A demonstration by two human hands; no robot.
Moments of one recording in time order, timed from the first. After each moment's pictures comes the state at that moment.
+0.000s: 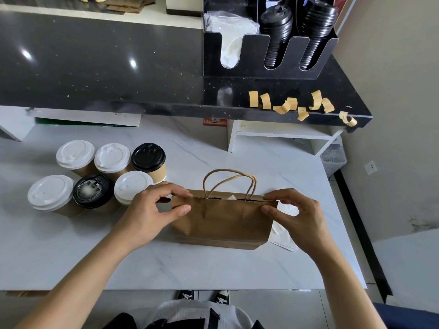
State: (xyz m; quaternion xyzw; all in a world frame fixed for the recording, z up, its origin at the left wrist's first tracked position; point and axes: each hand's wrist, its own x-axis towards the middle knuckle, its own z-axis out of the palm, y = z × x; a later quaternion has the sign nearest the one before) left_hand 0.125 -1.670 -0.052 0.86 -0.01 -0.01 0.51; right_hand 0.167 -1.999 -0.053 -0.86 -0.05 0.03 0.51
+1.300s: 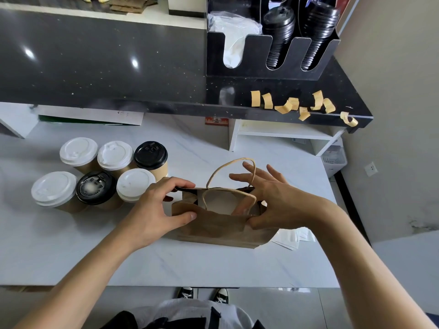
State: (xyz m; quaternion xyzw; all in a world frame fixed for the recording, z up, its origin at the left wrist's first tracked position) left_hand 0.119 -1.674 -0.045 0.88 -0.01 -0.03 0.47; right_hand 0.203 -1.952 0.020 -0.89 -0.35 0.26 0.15
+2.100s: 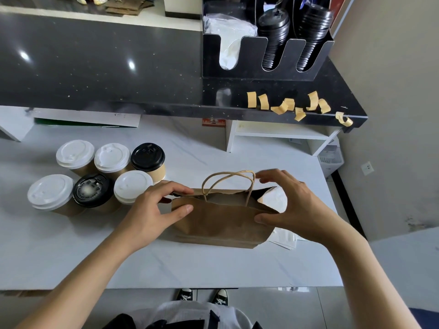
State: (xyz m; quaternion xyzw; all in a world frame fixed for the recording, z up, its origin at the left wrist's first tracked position) left_hand 0.120 -1.674 -0.051 0.86 -0.02 -0.01 0.50; right_hand 0.183 -1.994 0.001 -0.92 -0.20 0.15 0.30
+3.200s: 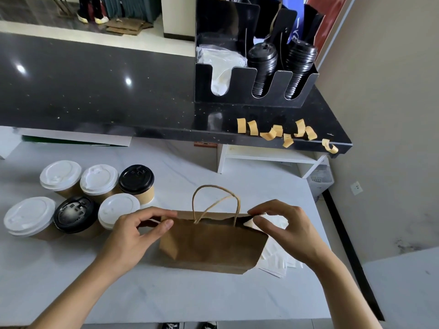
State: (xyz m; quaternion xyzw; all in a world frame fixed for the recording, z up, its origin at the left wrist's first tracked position) left_hand 0.129 -1.671 -0.062 0.81 0.02 0.02 0.59; right_hand 0.196 -2.004 -0.010 -0.89 -0.15 0.09 0.42
